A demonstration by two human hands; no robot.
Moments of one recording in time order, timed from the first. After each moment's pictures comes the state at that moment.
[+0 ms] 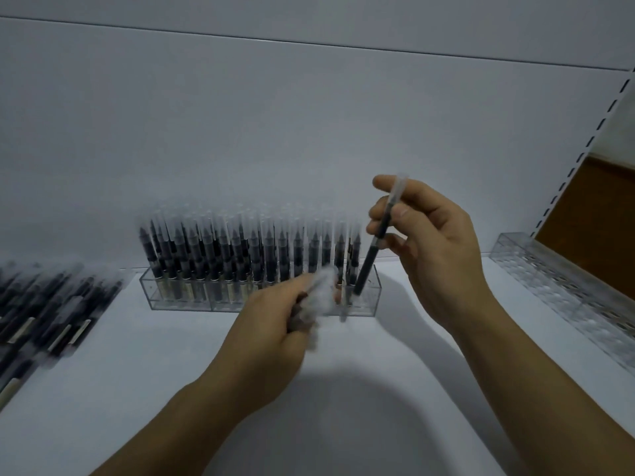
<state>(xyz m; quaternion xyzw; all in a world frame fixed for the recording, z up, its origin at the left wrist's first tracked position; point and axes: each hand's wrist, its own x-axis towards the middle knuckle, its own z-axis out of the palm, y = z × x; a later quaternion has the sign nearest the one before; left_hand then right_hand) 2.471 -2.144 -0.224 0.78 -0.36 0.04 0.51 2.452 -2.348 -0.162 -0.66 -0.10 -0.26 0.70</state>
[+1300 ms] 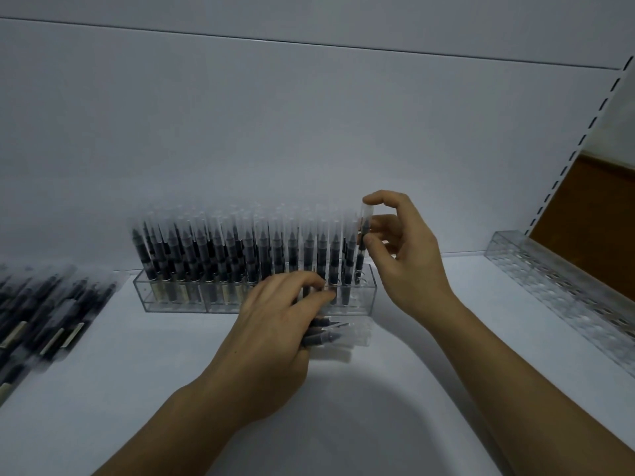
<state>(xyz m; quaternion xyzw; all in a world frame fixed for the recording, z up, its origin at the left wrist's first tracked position) 2.478 -2.146 -0.234 0.88 -0.40 0.12 0.23 2.475 -2.363 -0.199 -0.82 -0.08 -0.31 0.48</state>
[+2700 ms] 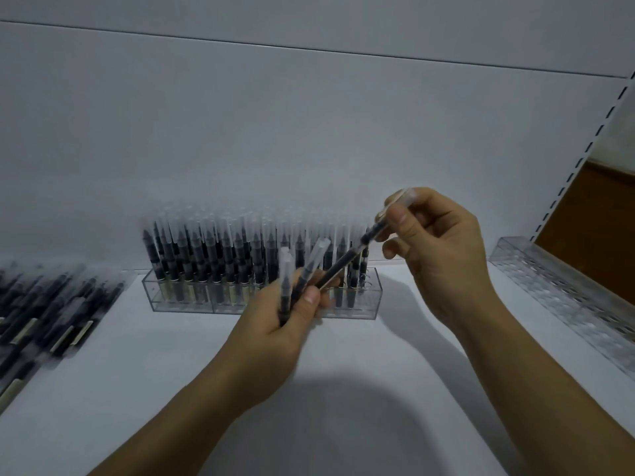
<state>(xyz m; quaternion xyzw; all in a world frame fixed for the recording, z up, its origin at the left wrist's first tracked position) 2.471 -2.145 -0.225 0.74 -0.28 -0.03 0.61 2.456 -2.354 -0.164 -0.64 -0.13 -0.28 0.71</state>
